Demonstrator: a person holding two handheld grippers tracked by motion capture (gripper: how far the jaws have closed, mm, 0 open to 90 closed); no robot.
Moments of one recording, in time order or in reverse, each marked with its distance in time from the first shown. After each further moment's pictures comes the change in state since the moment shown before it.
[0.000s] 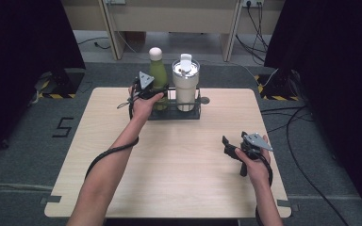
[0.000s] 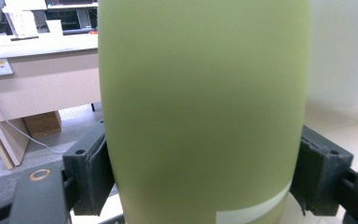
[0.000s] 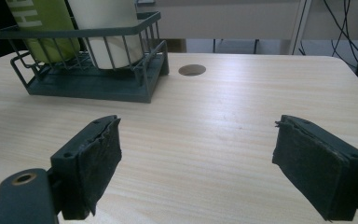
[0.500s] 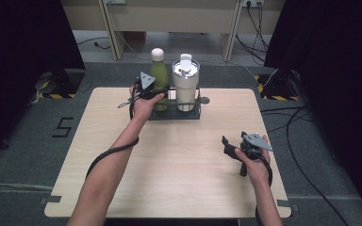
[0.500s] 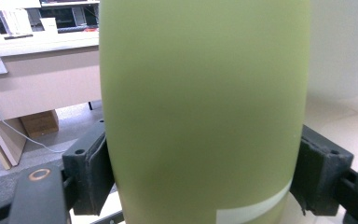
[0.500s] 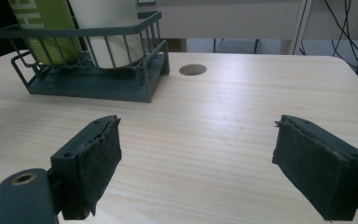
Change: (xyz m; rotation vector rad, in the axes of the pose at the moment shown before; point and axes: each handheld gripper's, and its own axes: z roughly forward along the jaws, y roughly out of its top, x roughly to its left) left arm -0.001 -0.002 0.003 0.005 -0.014 0.011; right arm 0.001 0.000 0.000 0.003 0.002 0.003
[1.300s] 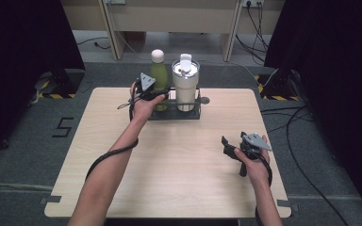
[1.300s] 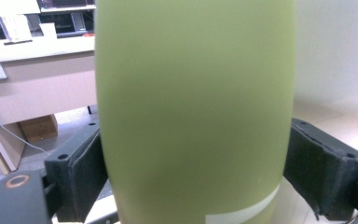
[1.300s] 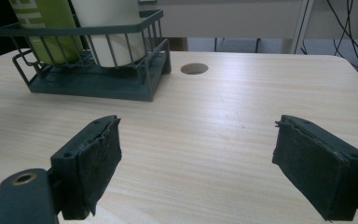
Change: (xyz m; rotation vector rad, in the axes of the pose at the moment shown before) left arm -0.003 0.002 -0.006 -0.015 -0.003 0.015; right arm 0.001 0.000 0.001 0.004 0.004 -0.003
